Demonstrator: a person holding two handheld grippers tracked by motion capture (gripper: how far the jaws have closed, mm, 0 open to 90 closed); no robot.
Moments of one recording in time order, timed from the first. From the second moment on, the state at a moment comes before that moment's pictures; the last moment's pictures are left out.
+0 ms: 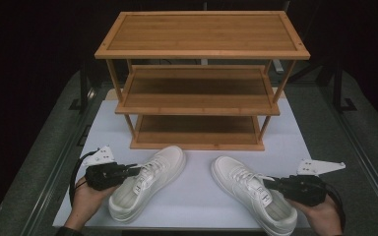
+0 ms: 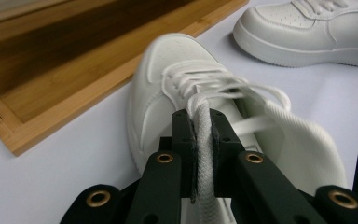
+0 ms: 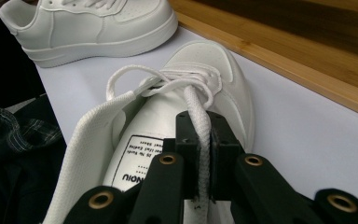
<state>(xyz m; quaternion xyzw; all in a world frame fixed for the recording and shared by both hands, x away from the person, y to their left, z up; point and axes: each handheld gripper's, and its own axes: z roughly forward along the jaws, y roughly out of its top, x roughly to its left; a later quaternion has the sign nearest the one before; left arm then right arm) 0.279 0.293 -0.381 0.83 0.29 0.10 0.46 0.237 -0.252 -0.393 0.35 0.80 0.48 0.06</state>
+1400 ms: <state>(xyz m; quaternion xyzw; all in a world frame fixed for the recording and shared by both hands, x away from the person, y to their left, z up) 0.327 0.273 -0.214 0.80 0.25 0.14 0.53 0.308 -0.261 -0.227 0.29 0.76 0.57 0.11</state>
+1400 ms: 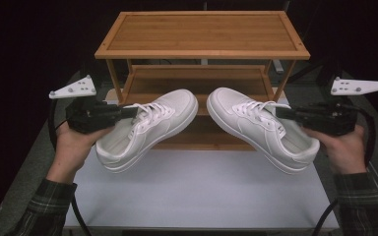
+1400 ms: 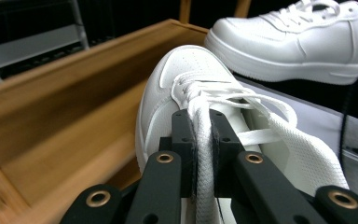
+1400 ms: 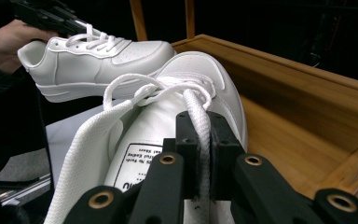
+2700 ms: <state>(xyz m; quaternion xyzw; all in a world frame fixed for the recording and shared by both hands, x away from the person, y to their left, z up) 0.394 0.241 -0.210 0.77 0.32 0.21 0.51 0.390 -0.207 -0.215 0.36 0.76 0.51 0.16</state>
